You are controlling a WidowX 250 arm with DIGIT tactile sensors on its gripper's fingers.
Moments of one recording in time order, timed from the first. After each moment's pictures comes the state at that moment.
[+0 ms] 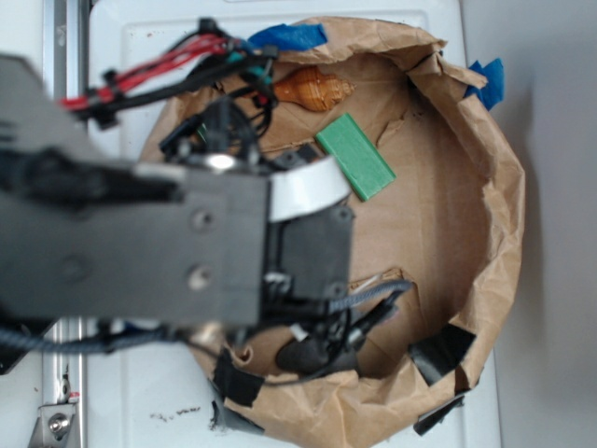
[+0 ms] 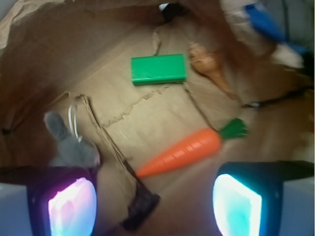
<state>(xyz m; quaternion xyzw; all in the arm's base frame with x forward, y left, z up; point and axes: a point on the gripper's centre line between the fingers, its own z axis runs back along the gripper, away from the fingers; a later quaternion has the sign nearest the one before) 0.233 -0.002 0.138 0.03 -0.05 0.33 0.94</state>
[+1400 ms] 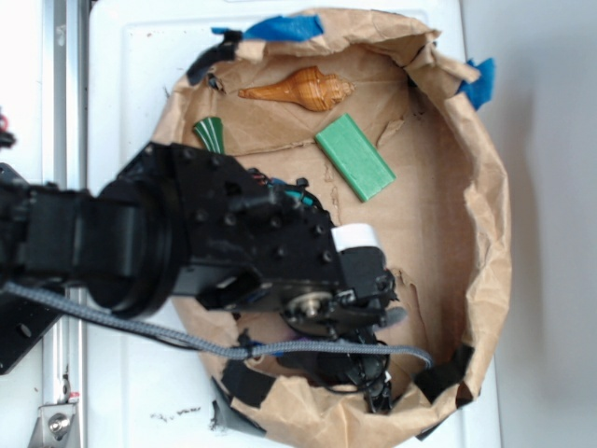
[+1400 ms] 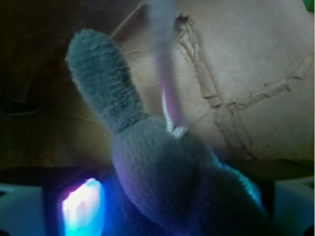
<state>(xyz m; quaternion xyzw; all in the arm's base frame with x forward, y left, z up) 0.271 -0.069 0.041 -0.15 -0.05 0.27 0.95</state>
